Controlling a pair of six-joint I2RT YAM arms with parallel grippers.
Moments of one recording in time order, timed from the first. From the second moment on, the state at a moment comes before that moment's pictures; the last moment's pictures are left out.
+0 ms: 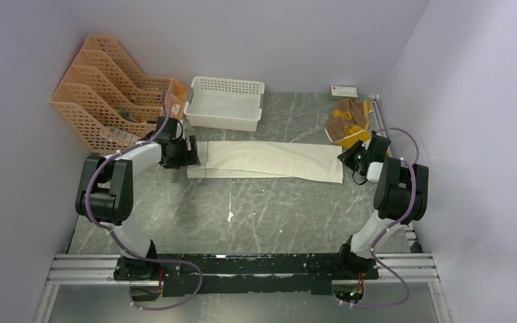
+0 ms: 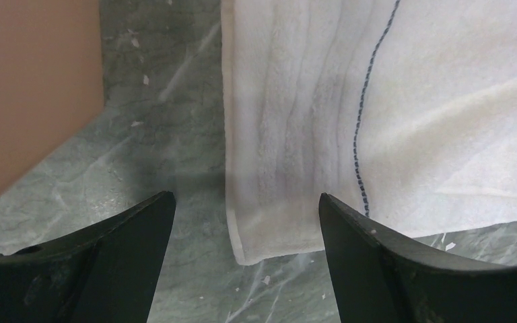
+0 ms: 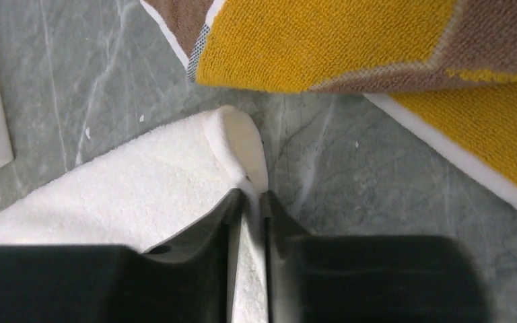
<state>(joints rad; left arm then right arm) -0.16 1.70 0.99 -0.28 0.10 -0.27 -0.29 1.75 0.74 0.32 -0.33 0.44</state>
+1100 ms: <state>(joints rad) -0.11 1.76 0.90 -0.04 0.22 -0.41 -0.33 1.79 0.74 0.35 -0.51 0.49</state>
